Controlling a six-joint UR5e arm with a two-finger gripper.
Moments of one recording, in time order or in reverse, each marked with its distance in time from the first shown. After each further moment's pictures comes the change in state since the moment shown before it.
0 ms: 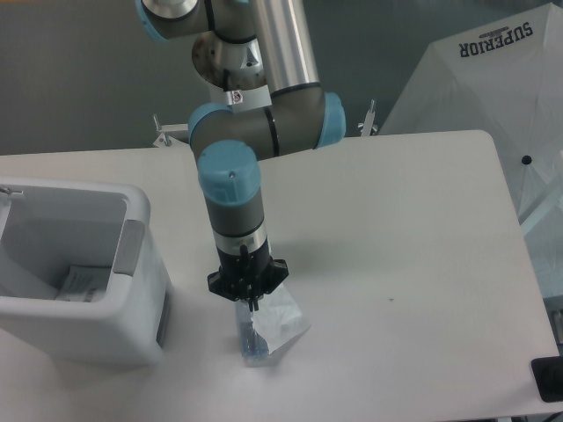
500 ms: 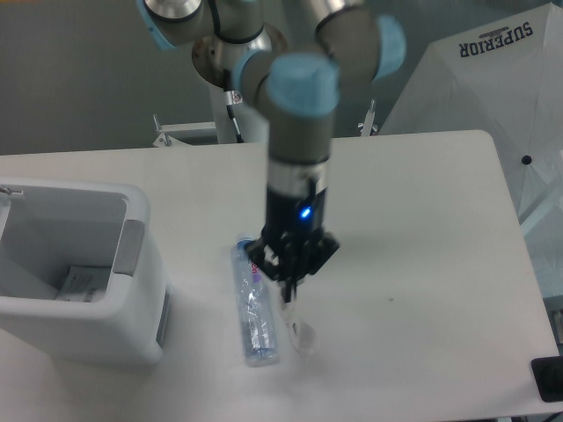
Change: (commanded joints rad) arm 0.180 0.131 0.181 0.003 -0.354 0.078
